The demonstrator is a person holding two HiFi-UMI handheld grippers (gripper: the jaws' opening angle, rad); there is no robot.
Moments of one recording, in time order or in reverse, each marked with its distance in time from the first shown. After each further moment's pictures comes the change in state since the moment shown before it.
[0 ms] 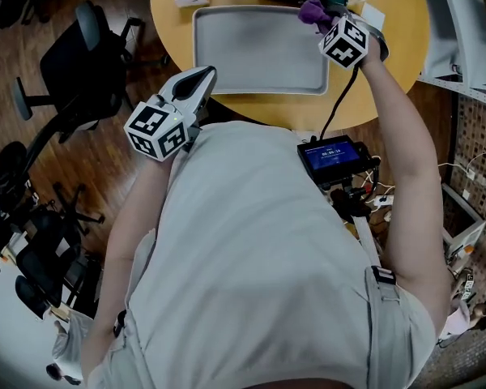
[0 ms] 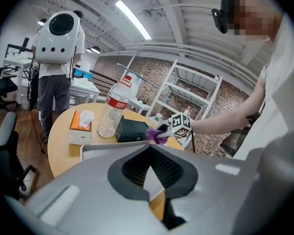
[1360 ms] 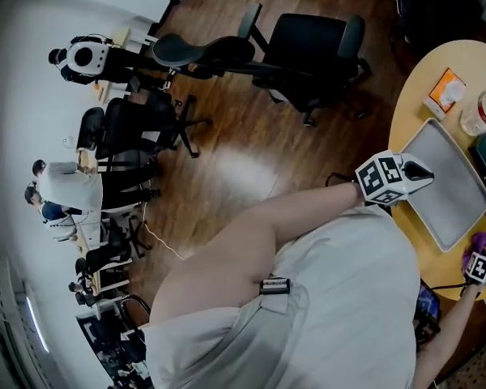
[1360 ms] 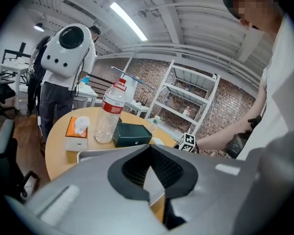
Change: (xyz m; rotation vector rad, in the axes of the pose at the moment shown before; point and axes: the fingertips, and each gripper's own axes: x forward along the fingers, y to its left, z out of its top) left arm 0.043 0.008 -0.002 0.012 0.049 -0.003; right arm 0.023 0.056 -0.198 0.579 0.285 0.088
